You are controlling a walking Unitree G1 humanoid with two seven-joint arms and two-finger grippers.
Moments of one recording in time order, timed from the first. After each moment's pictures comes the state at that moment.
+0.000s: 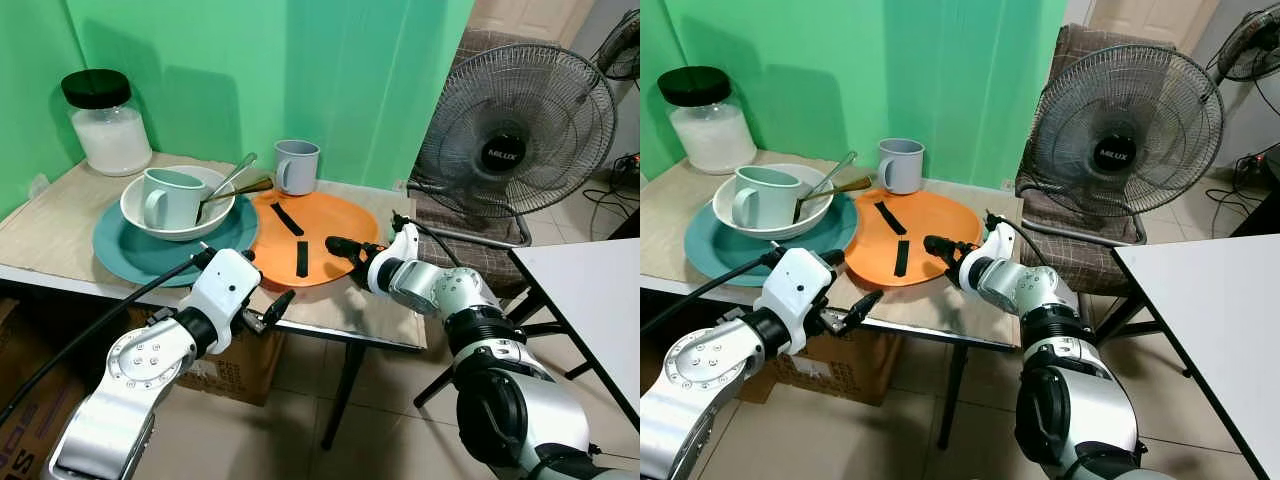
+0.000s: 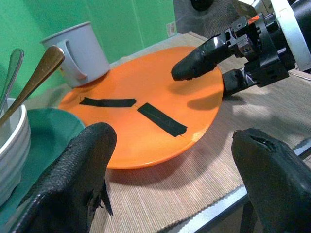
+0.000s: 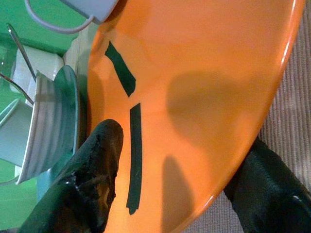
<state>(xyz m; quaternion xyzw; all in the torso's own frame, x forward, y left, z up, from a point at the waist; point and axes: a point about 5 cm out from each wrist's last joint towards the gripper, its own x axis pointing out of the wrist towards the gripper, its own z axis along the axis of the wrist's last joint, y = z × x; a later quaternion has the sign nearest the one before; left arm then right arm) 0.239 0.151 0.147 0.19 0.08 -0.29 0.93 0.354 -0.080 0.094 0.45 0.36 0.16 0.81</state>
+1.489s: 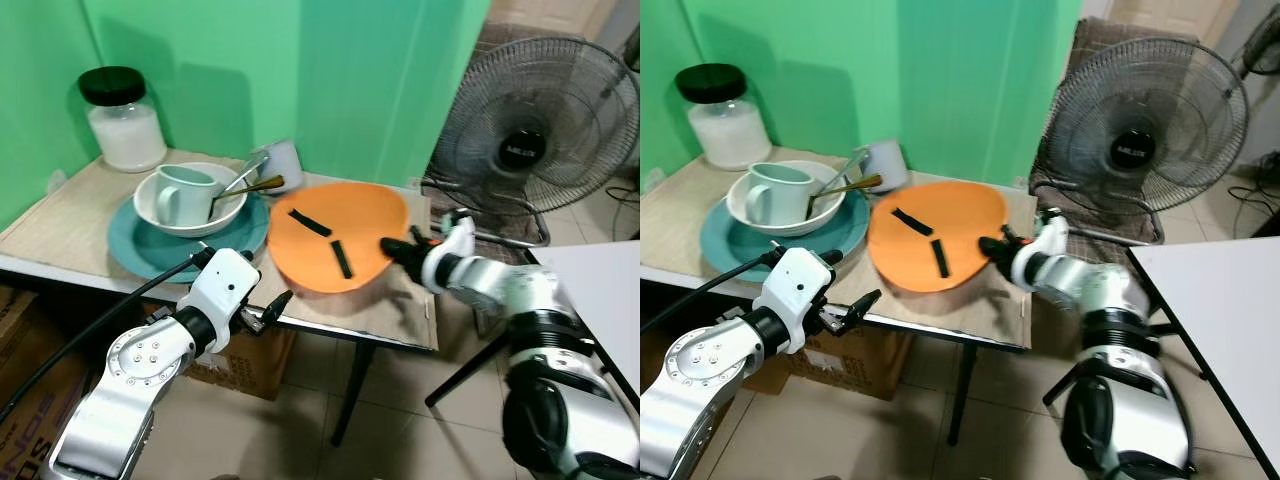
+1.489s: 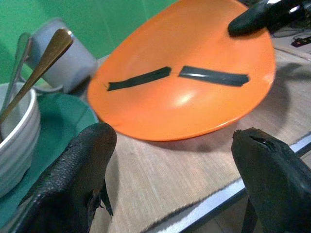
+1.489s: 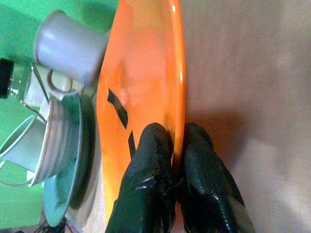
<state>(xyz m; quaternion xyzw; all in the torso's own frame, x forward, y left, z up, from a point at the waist) 0.242 0.152 0.145 0.19 0.09 -0.29 0.93 0.348 -0.159 0.112 0.44 0.32 0.15 0.82</state>
